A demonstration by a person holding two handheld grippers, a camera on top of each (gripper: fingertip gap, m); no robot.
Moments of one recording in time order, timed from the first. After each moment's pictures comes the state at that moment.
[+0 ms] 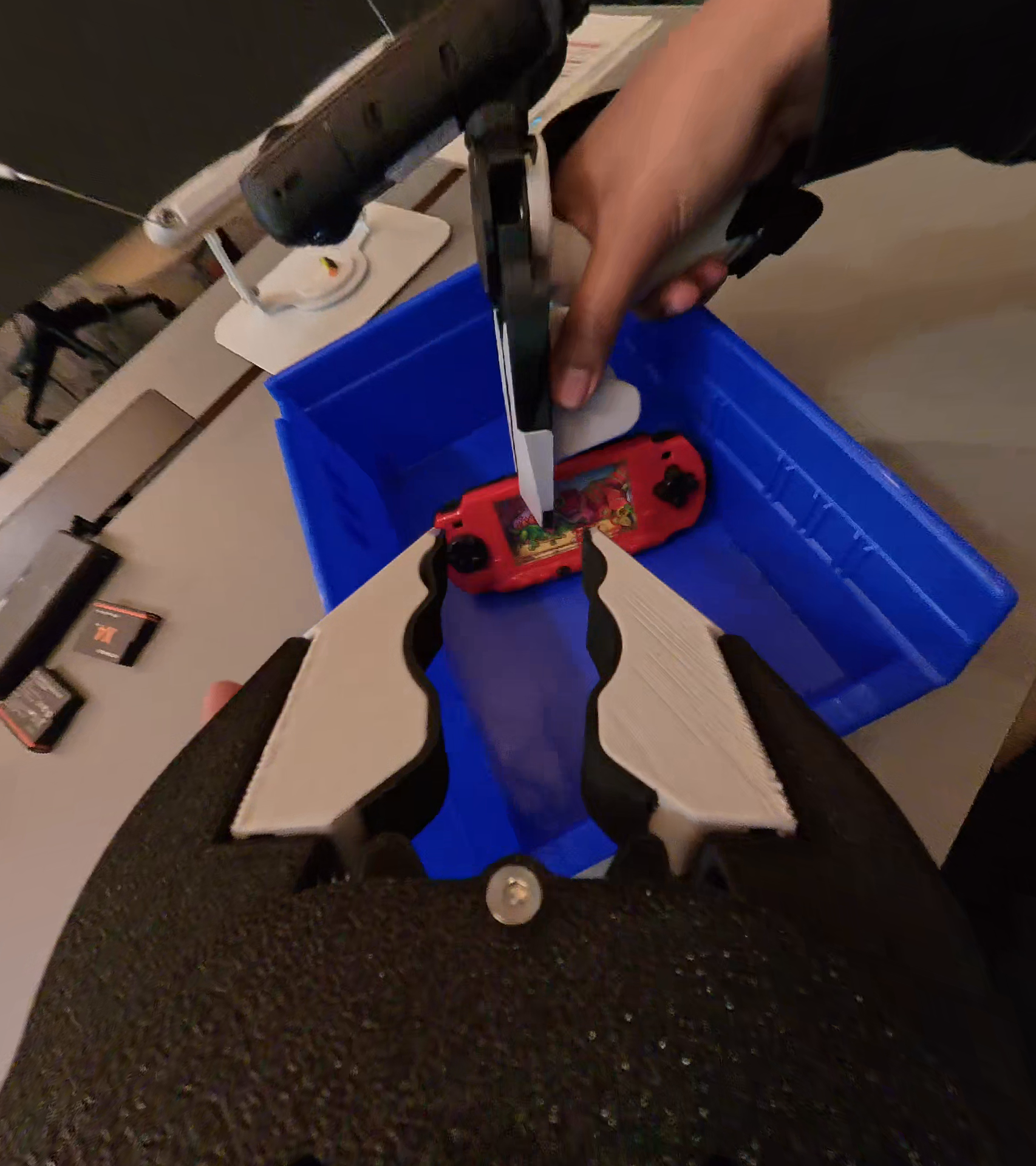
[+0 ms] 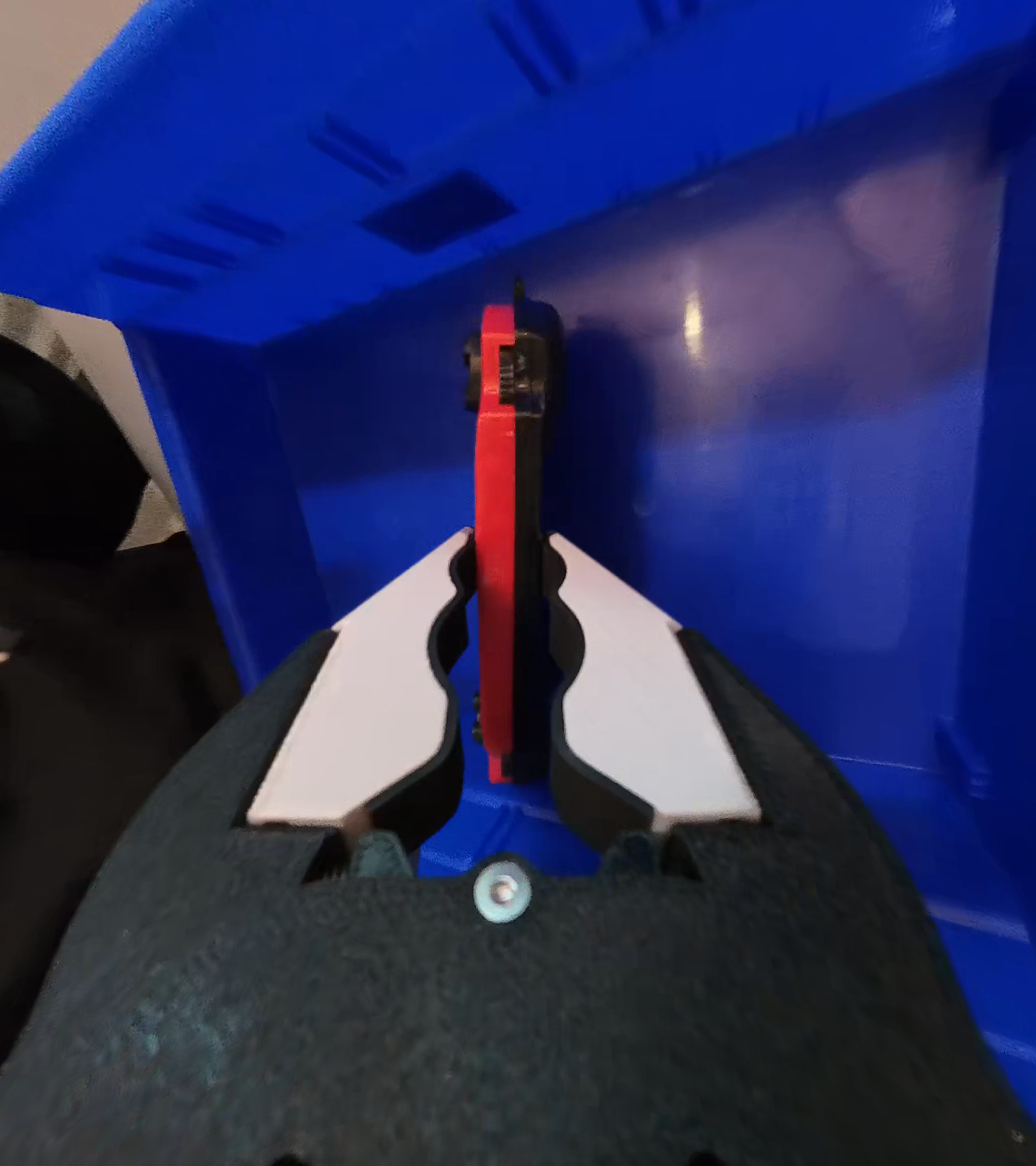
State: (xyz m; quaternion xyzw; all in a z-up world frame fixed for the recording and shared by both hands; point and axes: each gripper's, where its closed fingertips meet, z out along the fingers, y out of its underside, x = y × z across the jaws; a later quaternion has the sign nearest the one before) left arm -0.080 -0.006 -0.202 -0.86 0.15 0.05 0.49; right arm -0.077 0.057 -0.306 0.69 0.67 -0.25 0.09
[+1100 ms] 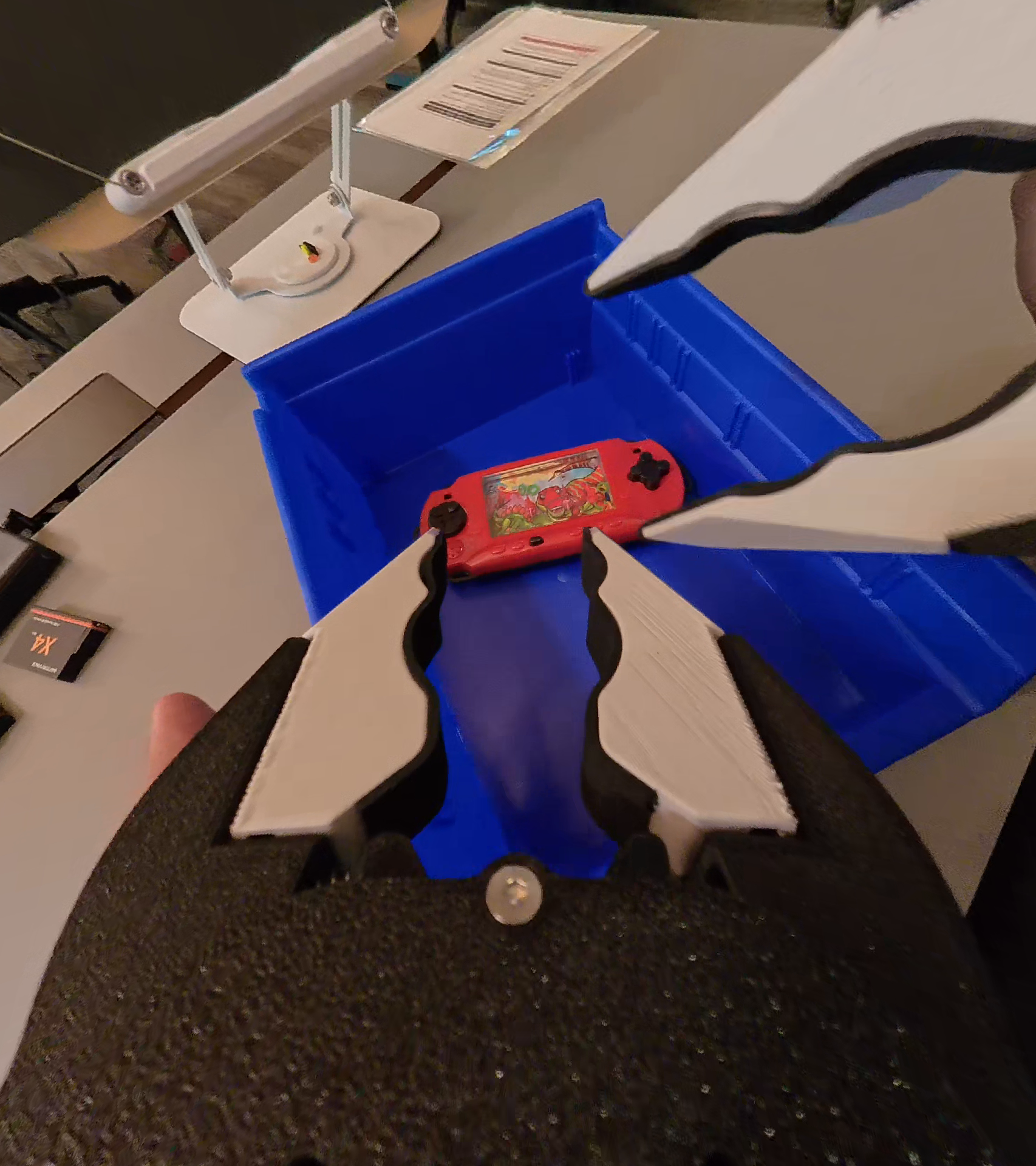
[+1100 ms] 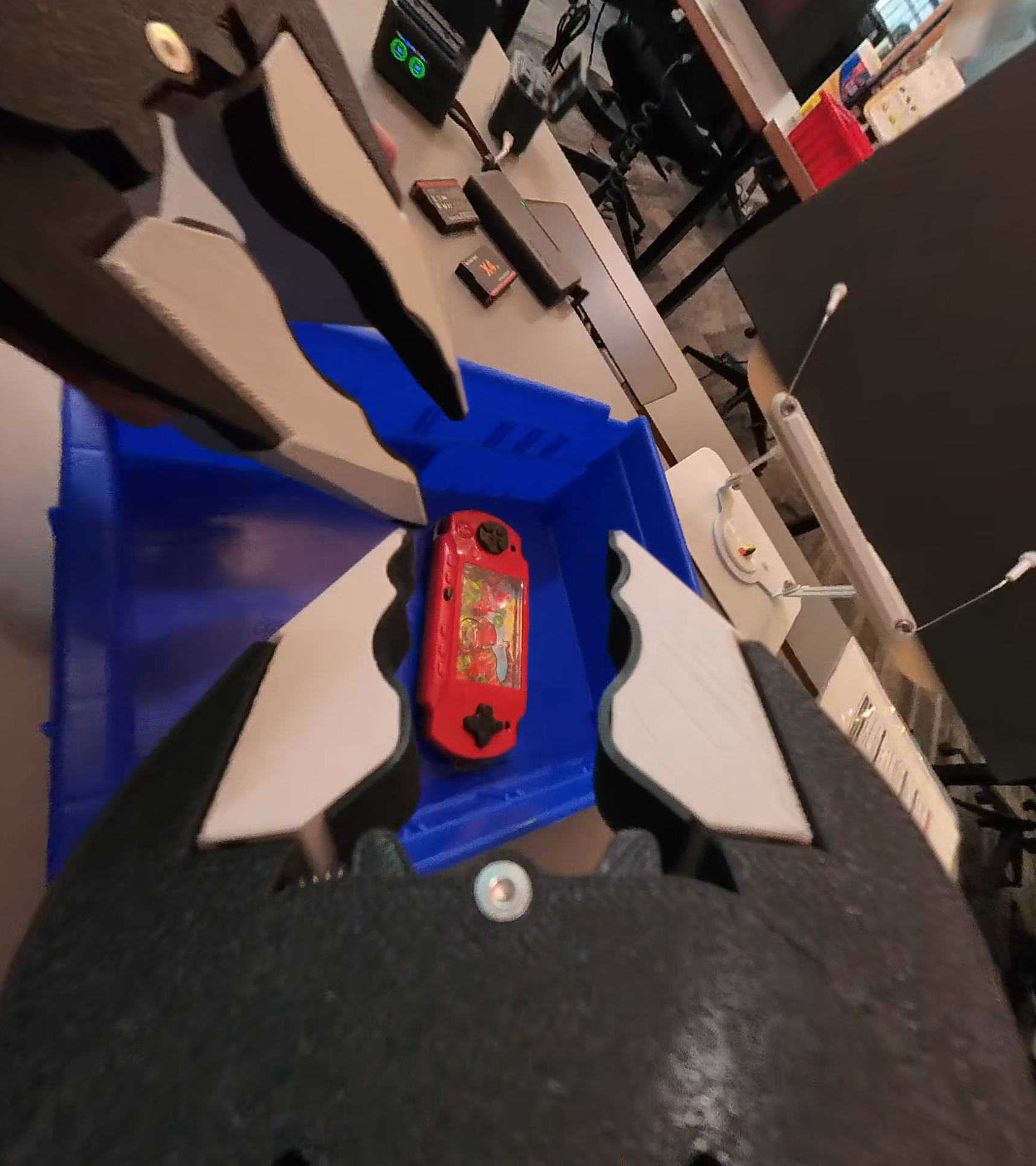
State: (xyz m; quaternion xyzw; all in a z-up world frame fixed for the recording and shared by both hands) left arm -0.089 0.010 -0.216 -0.86 0.14 0.01 0.49; right arm -0.061 0.021 -0.188 0.51 0.69 -0.12 -0.50
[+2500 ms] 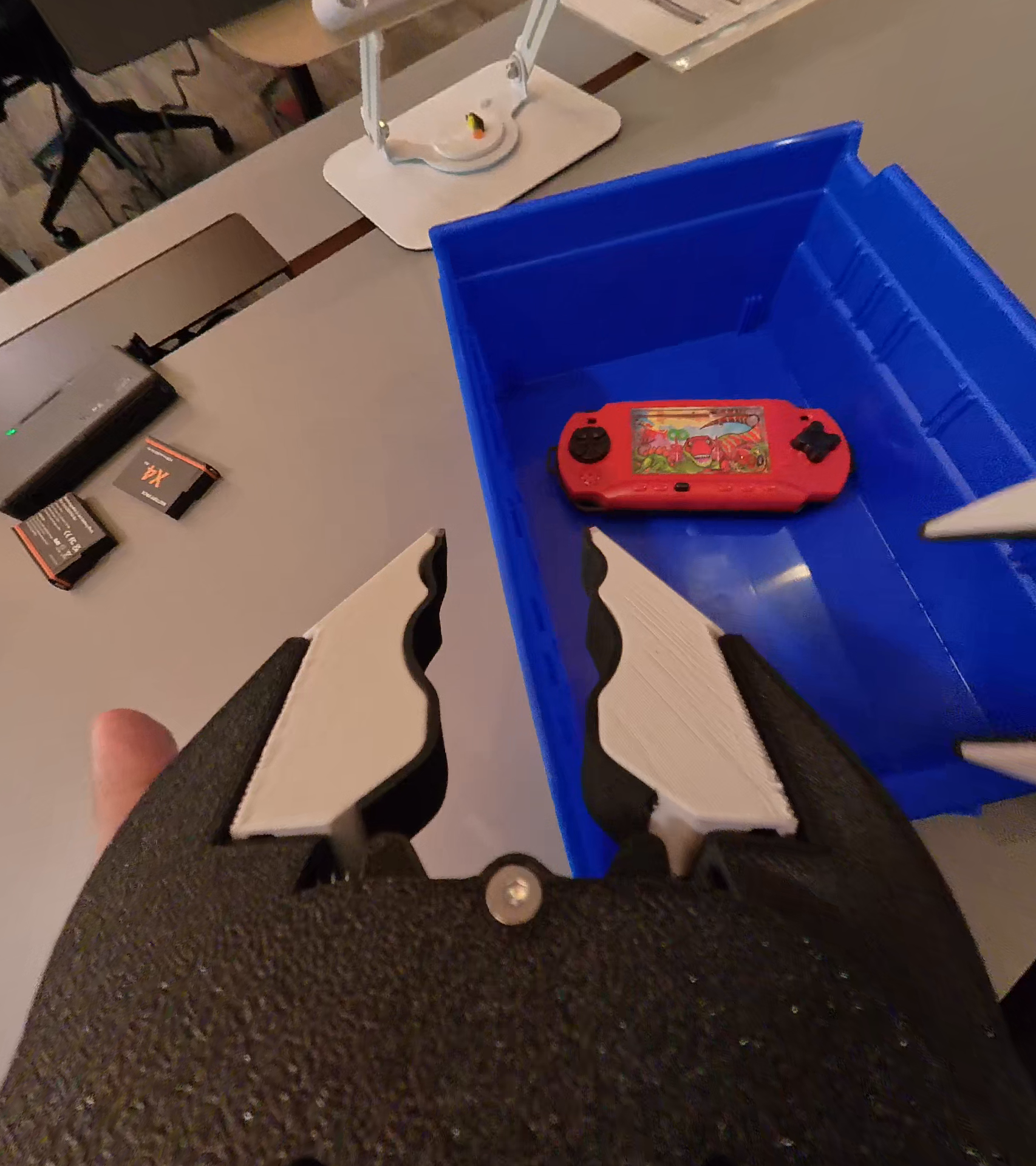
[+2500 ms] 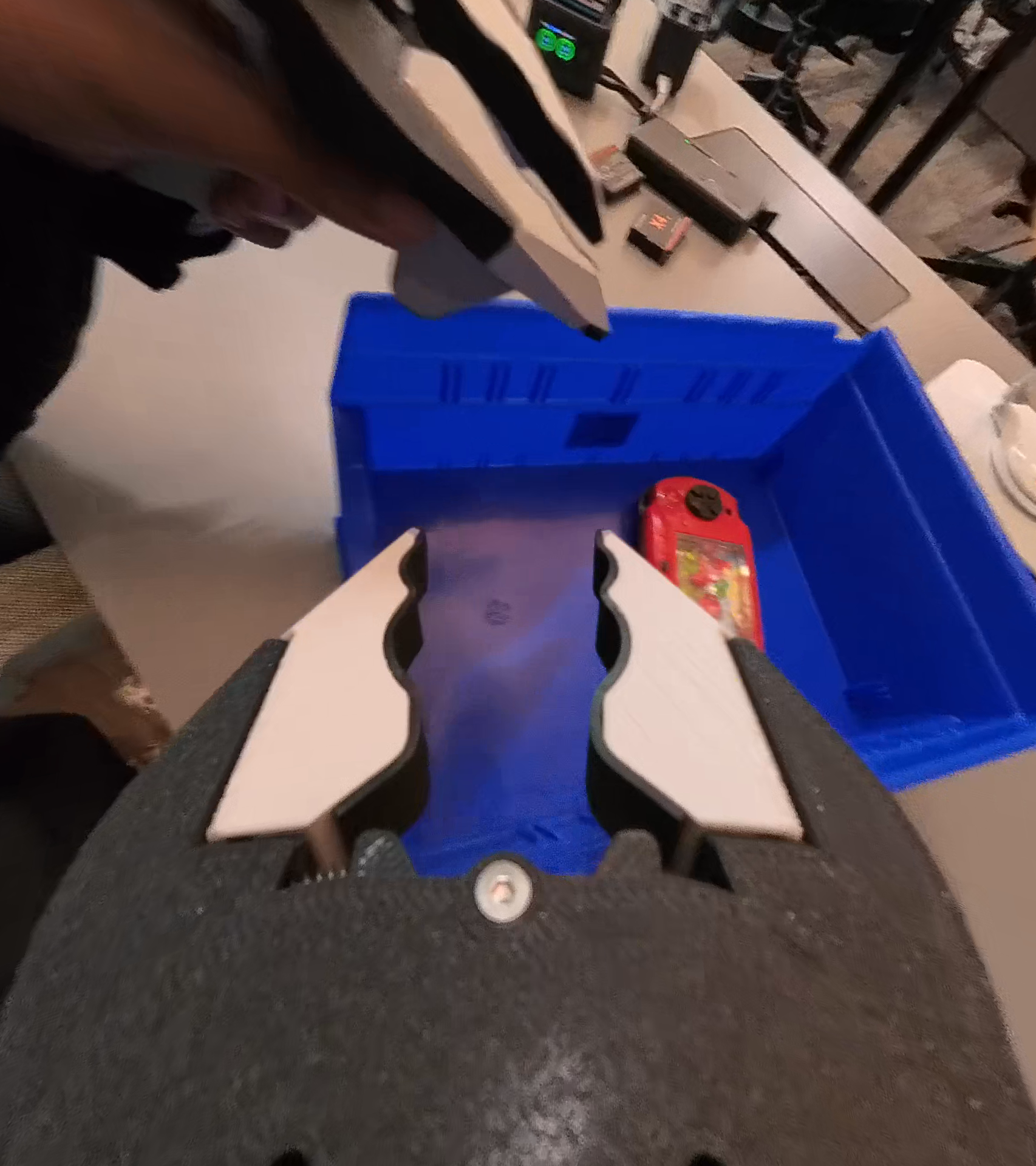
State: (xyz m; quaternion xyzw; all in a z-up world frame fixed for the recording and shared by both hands) left arm -0.160 -0.004 -0.226 -0.89 0.03 0.04 0.46; right arm -0.052 -0.041 -0.230 0.58 0.67 -0.25 -0.39
